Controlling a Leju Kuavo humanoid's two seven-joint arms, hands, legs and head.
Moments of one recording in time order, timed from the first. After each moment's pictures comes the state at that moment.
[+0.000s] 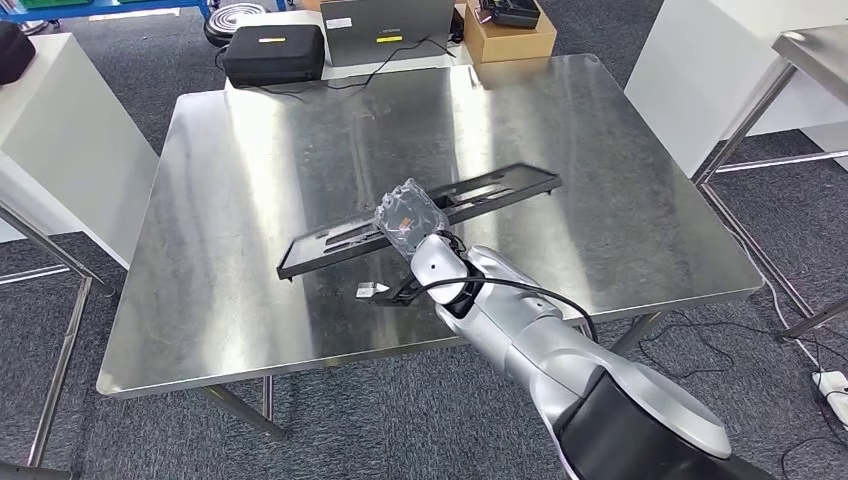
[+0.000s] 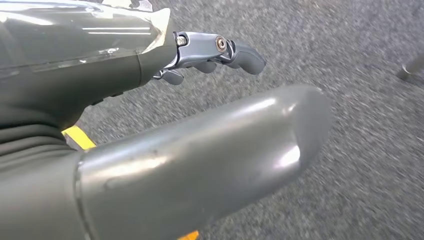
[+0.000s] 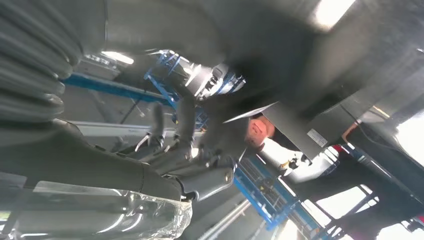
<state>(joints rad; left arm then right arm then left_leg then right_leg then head) -0.14 -0.18 1.46 -0.21 -0.53 0.55 -0.44 -1.06 0.28 1.22 -0.23 1.50 -0.31 0.15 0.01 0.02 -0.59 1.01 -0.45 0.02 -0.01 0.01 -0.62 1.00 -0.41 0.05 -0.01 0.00</state>
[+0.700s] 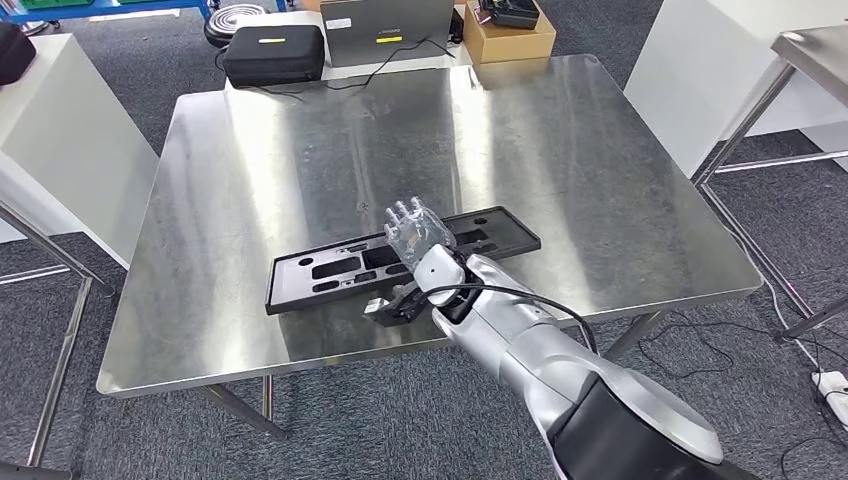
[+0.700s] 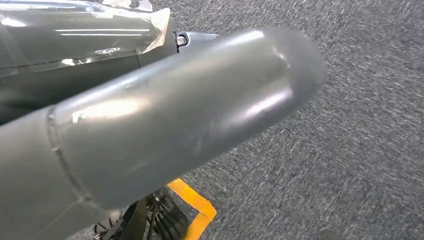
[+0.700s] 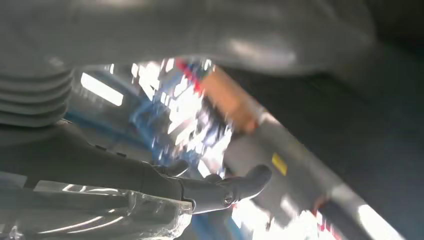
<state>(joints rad) -0.14 -0.21 1.46 -0.21 -0.50 0.49 -0.38 -1.03 0.30 1.19 -0.20 1.37 -0.08 0.08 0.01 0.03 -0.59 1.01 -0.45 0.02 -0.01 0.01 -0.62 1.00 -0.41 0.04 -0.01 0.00</state>
